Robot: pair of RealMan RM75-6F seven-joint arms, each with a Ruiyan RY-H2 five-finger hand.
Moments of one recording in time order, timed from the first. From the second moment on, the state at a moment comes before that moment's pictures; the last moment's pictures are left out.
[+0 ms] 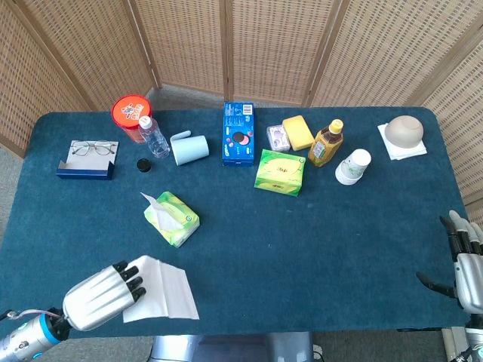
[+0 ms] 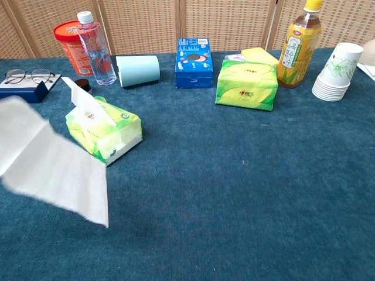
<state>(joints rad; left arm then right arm) -0.48 -0.91 0.22 -1.87 2.16 1.38 0.37 0.02 -1.01 0.09 -1.78 -1.46 1.53 0.00</state>
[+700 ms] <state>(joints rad) -0.37 -0.97 0.25 -1.64 1.91 1.10 0.42 0.02 -1.02 0.09 -1.78 -1.45 1.52 -0.03</state>
